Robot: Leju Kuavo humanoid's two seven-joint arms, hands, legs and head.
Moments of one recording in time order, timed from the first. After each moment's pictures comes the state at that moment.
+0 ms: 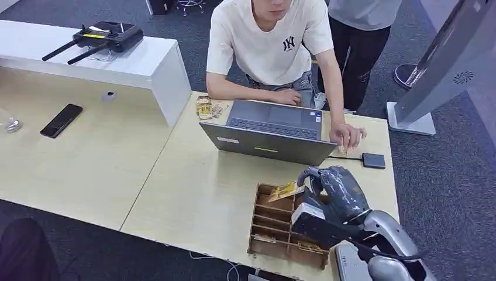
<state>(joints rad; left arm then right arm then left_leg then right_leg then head) 0.00 -0.10 -0.60 -0.01 1.09 0.05 -0.09 -0.37 -0.32 0.70 -1.57 0.46 0.01 0.02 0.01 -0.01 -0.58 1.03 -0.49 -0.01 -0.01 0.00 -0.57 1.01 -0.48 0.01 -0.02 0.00</state>
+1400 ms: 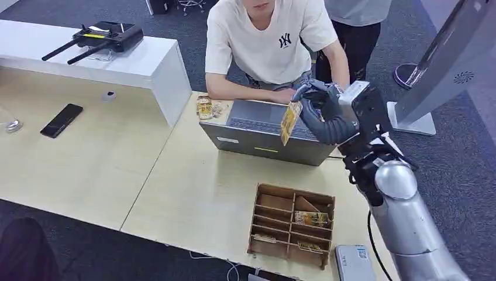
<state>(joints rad) -0.01 -0.11 -0.71 -0.01 1.01 0.05 -0.12 -0.76 -0.02 0.53 -1.18 -0.23 0.15 -0.07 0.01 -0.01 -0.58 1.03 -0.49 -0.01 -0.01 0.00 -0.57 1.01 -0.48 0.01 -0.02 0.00</state>
